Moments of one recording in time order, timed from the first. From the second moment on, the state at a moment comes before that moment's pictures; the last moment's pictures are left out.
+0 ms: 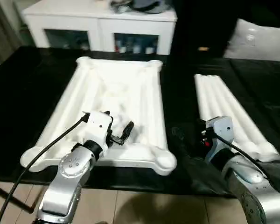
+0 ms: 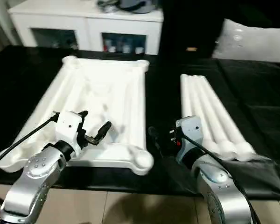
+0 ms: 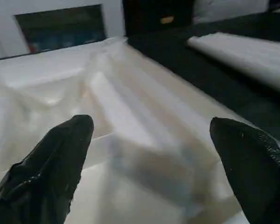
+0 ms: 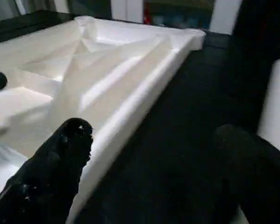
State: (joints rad) left arm -0.07 0.19 -0.14 -0.21 -0.07 0.33 -0.29; right arm 0.04 -0.27 0.03 -0.39 0.24 0.53 0.33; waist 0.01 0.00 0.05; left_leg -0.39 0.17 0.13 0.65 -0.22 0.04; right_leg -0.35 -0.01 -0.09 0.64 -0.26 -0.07
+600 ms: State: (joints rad) left arm -0.05 0.19 -0.14 -0.22 -0.07 0.34 -0.29; right arm 0.04 -0.28 0.04 -0.39 0.20 0.52 0.31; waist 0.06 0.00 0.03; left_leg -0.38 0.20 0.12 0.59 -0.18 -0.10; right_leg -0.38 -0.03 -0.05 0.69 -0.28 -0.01
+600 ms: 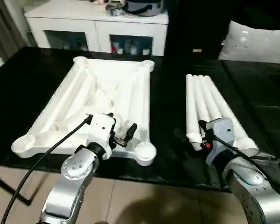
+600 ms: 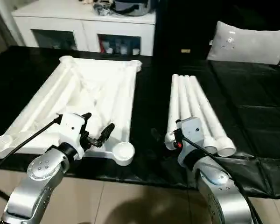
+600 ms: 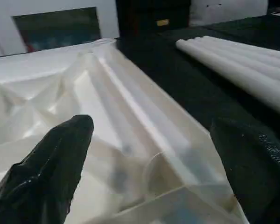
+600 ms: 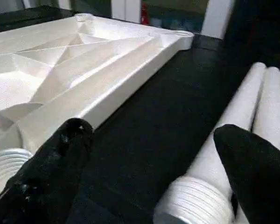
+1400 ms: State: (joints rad) left arm -0.18 0.44 -0.24 -0.14 -0.13 0.38 -0.71; right arm -0.05 -0.44 0.09 -0.33 0.23 0.52 0.55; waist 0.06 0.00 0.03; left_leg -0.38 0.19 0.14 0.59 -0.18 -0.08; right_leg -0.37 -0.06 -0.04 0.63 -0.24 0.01
